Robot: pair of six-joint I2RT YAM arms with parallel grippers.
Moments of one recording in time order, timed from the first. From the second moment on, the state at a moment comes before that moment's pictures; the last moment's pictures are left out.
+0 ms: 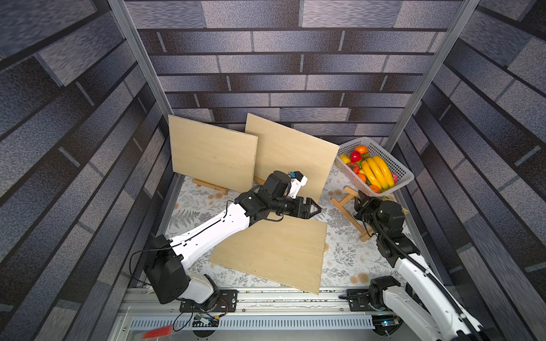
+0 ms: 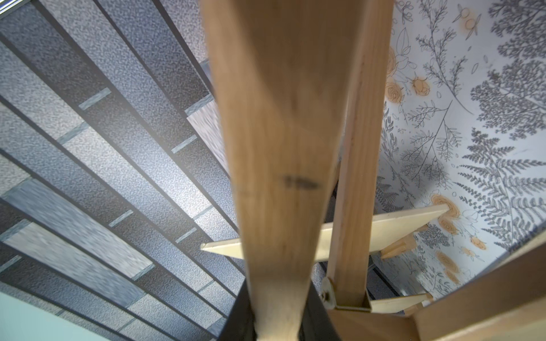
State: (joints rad) left arm -0.83 1.47 1.25 -0.35 0.49 -0.59; right arm 0.21 0.72 0.51 -0.03 0.04 2.10
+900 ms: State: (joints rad) left arm -0.96 1.66 1.30 0.03 0.47 -0.50; right arm 0.21 0.48 0.62 -0.39 -0.04 2.10
